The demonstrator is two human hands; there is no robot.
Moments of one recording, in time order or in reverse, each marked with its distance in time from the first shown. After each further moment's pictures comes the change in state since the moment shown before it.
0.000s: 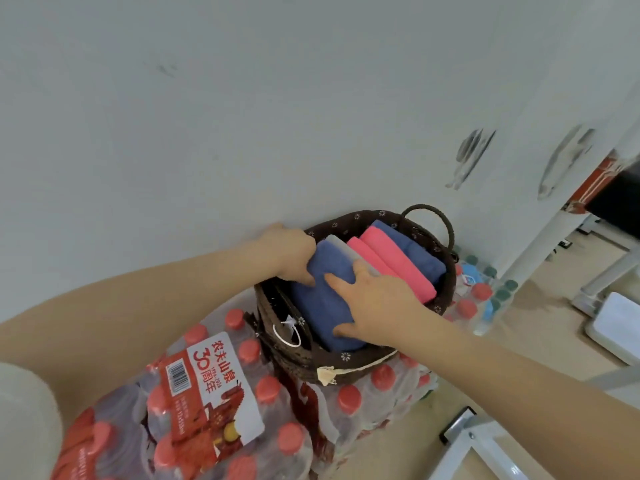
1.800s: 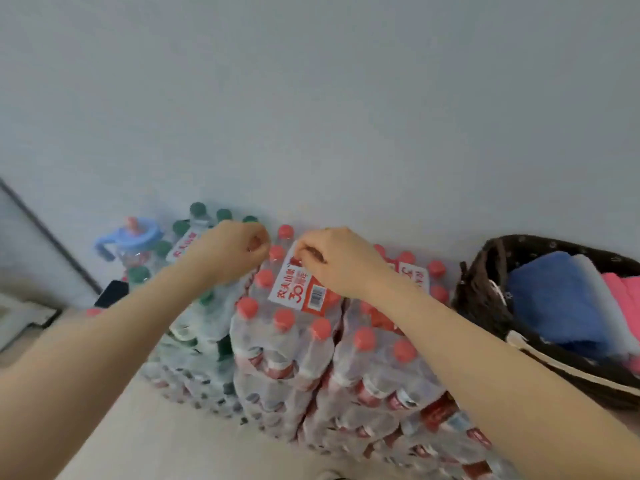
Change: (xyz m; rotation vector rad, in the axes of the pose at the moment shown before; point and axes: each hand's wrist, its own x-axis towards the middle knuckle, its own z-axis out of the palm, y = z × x) left_hand -0.373 -0.015 0.160 -0.664 0.462 -1.016; right_hand -0.051 -0.256 -0.052 0.489 0.205 -0.948
